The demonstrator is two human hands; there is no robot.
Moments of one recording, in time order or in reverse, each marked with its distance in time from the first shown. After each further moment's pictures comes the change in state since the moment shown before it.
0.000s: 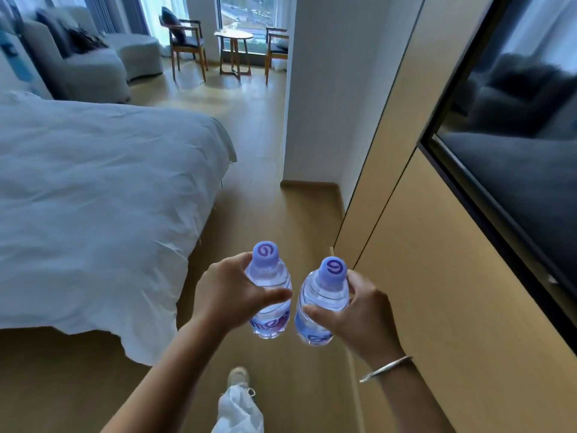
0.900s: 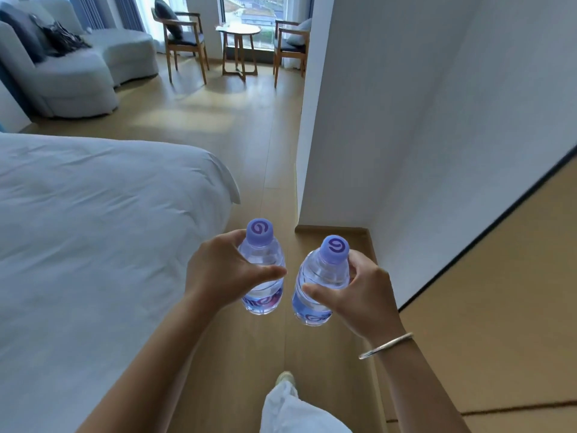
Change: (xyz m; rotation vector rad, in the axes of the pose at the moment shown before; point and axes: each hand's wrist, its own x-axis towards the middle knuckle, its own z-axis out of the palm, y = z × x) left_hand 0.585 -0.044 -0.044 0.005 0.071 0.047; right_hand 0.570 -0.023 0.170 0.064 -0.028 -0.083
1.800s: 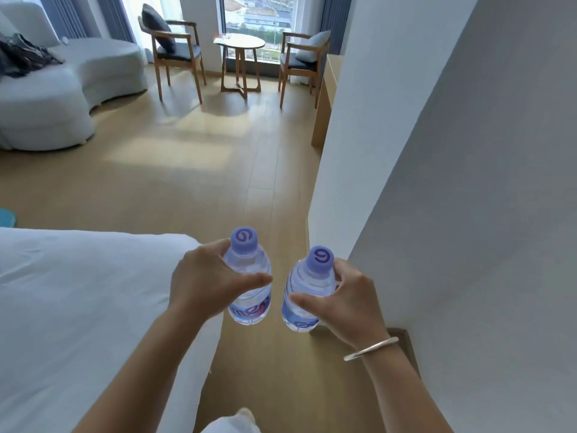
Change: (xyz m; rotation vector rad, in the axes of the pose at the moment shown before) left_hand 0.605 -0.084 -0.005 0.014 0.007 -0.028; right_hand 0.595 0.026 0.173 0.034 -0.072 0.029
